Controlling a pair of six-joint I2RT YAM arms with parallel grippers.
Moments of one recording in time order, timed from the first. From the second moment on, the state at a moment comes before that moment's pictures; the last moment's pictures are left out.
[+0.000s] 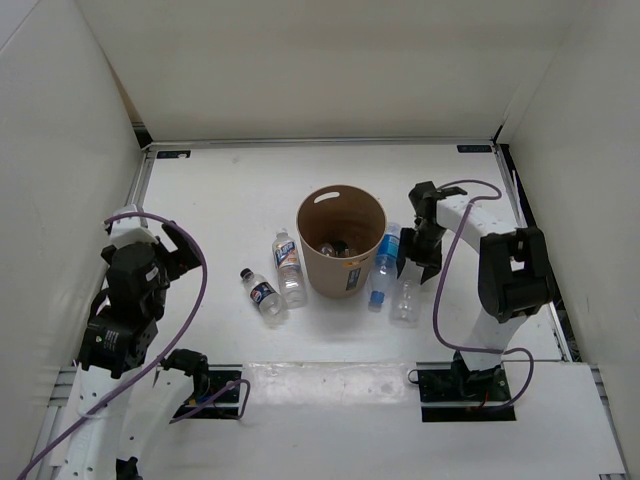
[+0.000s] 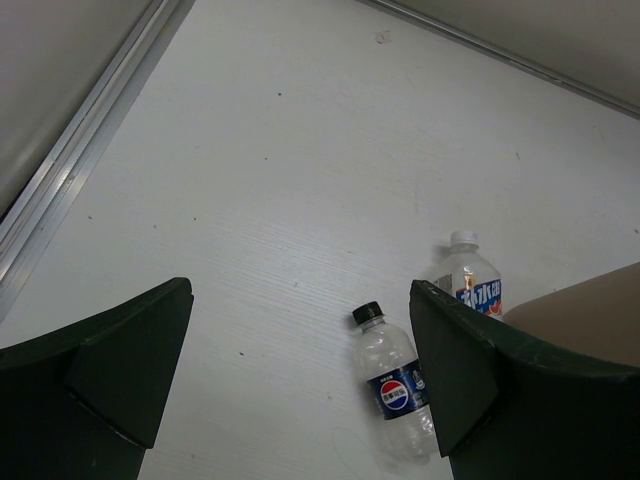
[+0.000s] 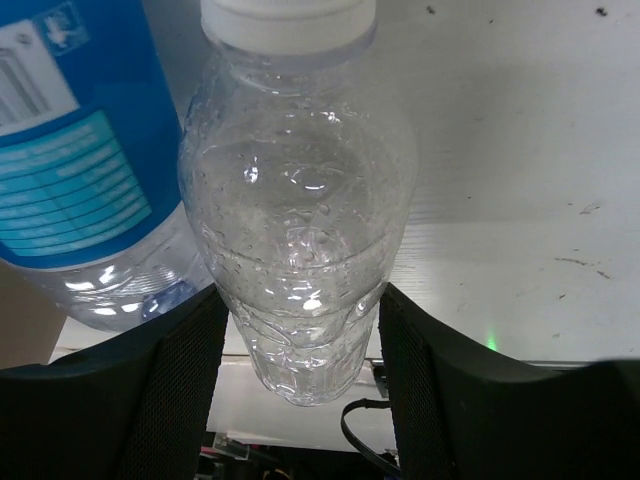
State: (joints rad) left arm -0.24 0.55 1.00 -0.81 -0.44 -0.37; right arm 0.26 1.77 1.21 -1.04 -0.13 0.43
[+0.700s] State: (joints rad) left arm -0.25 0.55 1.00 -0.82 -0.45 -0.37; right arm 0.42 1.77 1.19 -0.96 -0.17 0.58
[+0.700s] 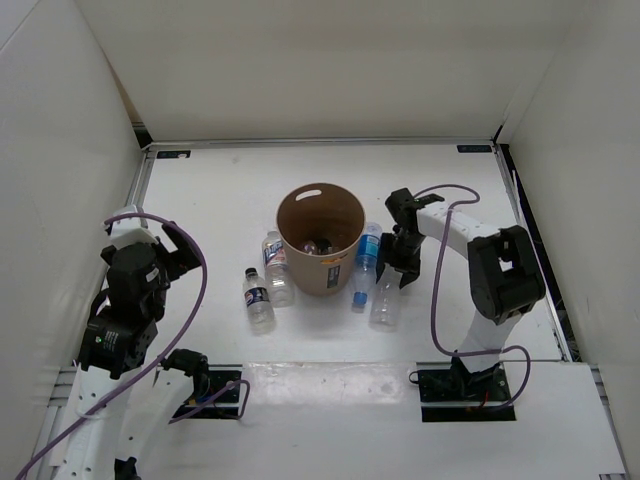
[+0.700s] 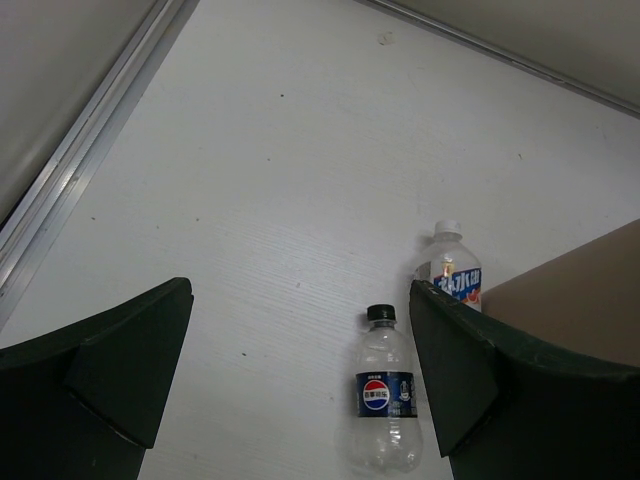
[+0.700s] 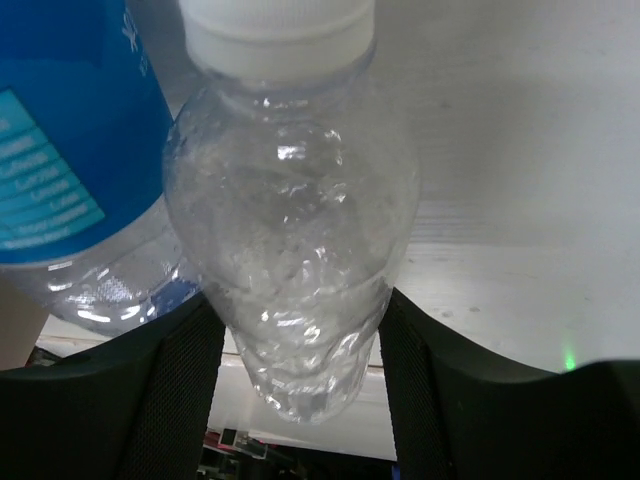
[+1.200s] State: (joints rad) left arm -0.25 0.55 1.00 -0.82 -0.46 -0.37; right arm 0.38 1.80 1.14 -0.87 -0.32 0.59
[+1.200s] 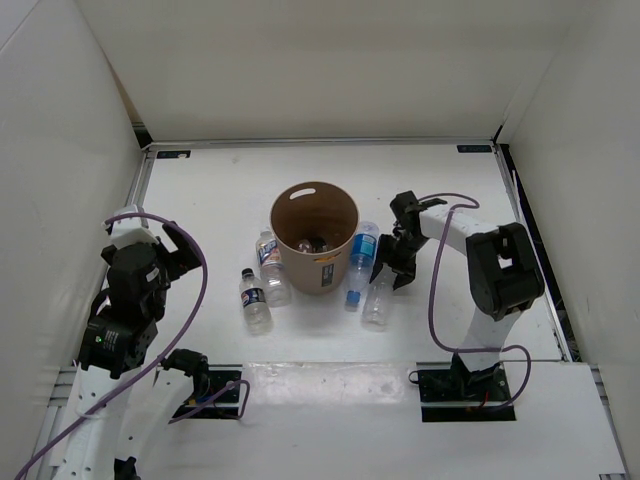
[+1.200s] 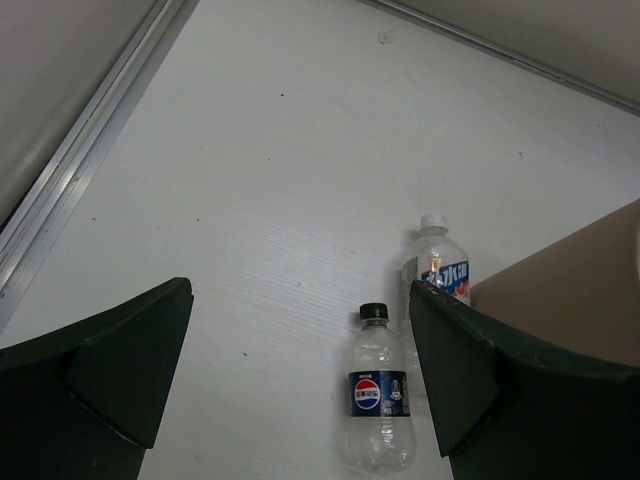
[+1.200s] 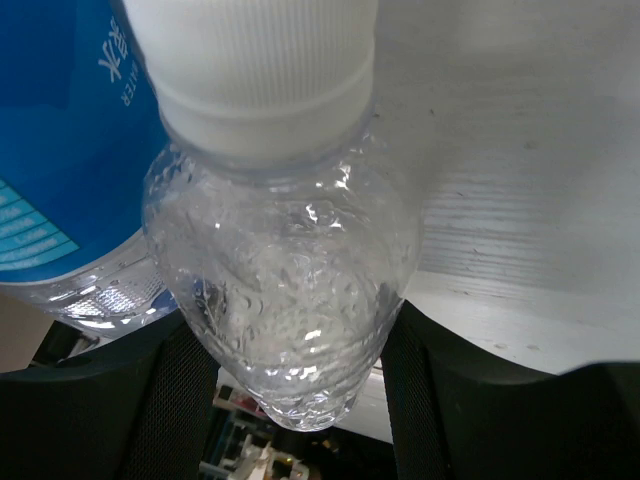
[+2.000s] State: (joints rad) left arm -0.25 0.56 1.00 -0.82 -0.46 -0.37; right arm 0.35 1.51 1.23 -1.00 -0.05 0.57
